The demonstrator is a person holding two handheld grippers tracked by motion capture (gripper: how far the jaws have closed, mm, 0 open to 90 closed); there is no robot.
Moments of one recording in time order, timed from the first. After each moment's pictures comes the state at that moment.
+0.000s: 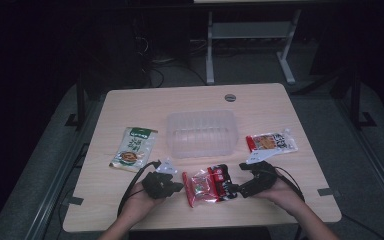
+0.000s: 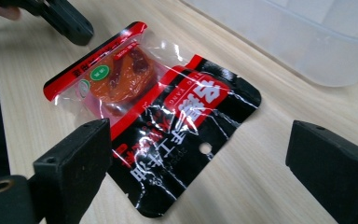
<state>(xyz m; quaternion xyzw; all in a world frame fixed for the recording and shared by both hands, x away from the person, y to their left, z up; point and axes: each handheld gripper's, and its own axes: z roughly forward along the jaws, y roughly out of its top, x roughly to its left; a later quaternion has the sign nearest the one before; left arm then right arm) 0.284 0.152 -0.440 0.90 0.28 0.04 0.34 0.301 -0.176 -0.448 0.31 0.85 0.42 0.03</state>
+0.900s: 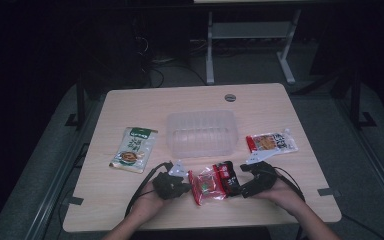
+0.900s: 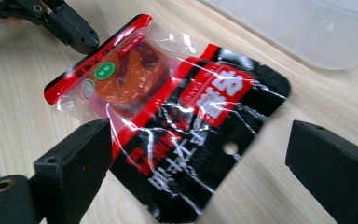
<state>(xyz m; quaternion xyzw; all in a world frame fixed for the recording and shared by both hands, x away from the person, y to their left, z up) 0.287 0.128 -0.453 0.91 0.24 0.05 0.32 0.304 -0.177 -0.455 0.32 0.86 0.40 0.02</state>
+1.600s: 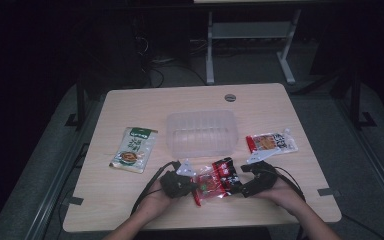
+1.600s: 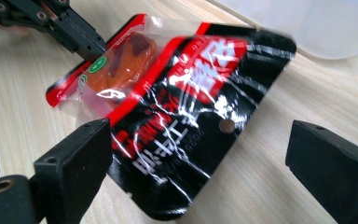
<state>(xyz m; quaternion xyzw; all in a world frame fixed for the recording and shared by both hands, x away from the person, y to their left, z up) 0.291 0.110 -0.456 0.92 0.23 0.05 0.32 0.306 -0.180 -0.459 0.33 0.86 0.40 0.01</state>
